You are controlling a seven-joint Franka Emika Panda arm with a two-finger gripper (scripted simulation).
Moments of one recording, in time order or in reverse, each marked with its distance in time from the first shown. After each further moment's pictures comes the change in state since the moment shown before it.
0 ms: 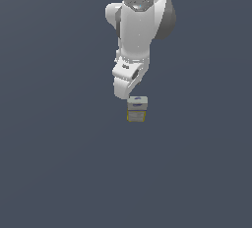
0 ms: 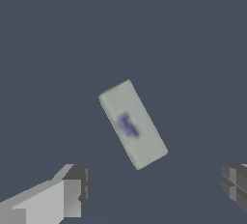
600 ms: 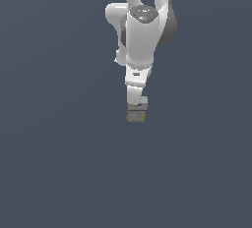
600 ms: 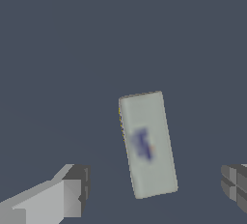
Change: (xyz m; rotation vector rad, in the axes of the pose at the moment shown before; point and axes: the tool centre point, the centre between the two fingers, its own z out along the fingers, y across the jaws) arm 0.013 -0.009 0.022 0.001 0.001 -0.327
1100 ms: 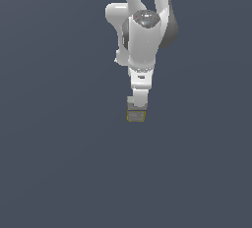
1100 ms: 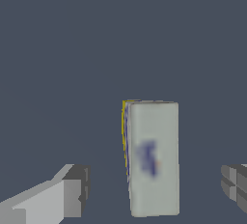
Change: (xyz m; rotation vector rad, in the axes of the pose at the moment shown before) arm 0.007 -0.003 0.010 0.000 0.001 -0.153
